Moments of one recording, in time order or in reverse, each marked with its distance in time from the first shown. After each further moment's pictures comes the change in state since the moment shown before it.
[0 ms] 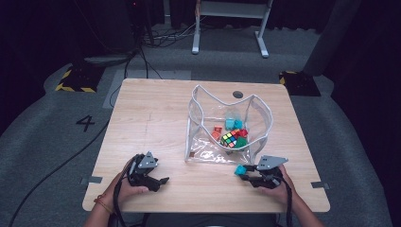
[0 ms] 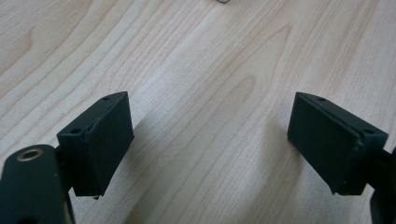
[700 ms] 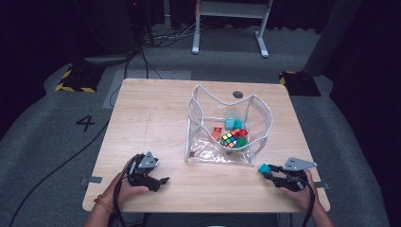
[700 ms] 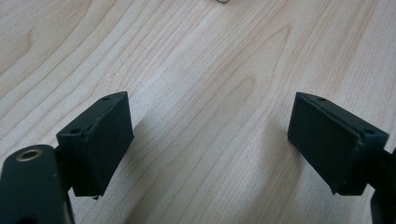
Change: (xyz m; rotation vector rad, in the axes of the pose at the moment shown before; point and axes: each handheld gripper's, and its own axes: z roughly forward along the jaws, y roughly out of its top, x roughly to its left) left arm 0.000 0.000 0.000 0.002 0.004 0.002; right arm -0.025 -0.041 -0.054 -0.023 -0.175 0.126
